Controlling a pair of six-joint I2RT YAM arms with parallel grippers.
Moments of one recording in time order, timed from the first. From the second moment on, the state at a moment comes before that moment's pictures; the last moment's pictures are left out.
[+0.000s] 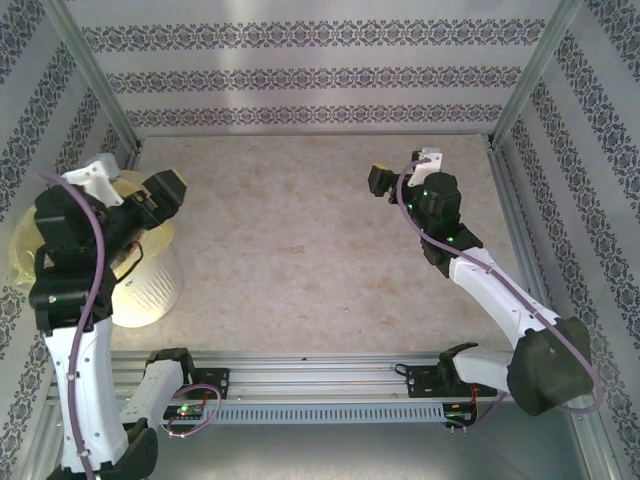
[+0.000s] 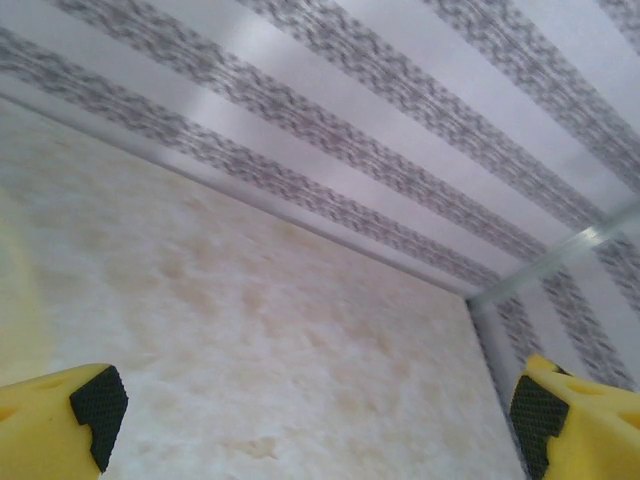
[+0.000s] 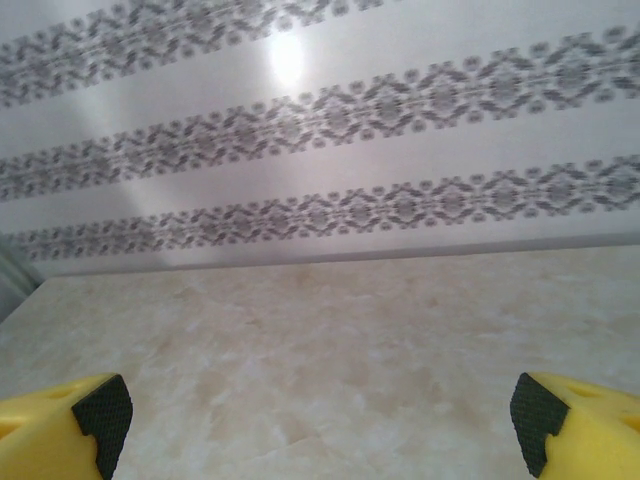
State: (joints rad) left arm 0.14 0.85 1.39 -0.84 0.39 -0.53; right arm 0.31 1.20 0.84 0.20 0.07 0.30
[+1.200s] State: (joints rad) left arm -0.09 1.19 0.59 -0.09 -0.32 -0.15; right arm -0.17 1.42 0.47 0.43 -0.07 0.22
